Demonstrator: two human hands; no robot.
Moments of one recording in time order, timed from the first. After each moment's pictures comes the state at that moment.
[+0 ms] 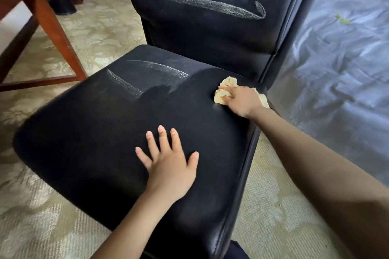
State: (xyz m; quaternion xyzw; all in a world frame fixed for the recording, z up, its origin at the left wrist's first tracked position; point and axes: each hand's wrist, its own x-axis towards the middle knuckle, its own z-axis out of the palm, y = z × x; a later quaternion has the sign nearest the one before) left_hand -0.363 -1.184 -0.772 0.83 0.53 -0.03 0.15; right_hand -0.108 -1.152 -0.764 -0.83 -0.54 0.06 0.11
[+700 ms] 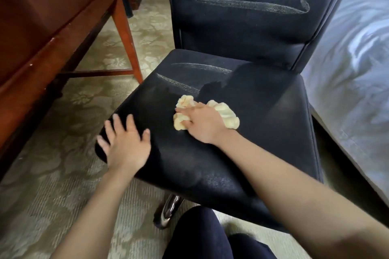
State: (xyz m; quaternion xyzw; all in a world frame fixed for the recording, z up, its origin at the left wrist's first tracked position) left_hand -0.527 -1.114 -0.766 0.70 0.70 0.10 0.13; right_hand -0.333 -1.117 -0.766 -0.67 -0.72 0.10 0.12
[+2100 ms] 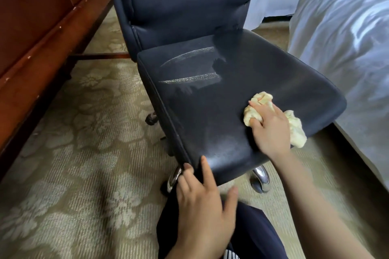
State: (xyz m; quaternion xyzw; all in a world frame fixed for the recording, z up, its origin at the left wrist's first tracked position) left_hand -0.495 -1.339 -0.778 0.80 0.58 0.04 0.19; right_hand -0.290 -1.269 -0.791 -0.78 -0.52 -0.03 0.33
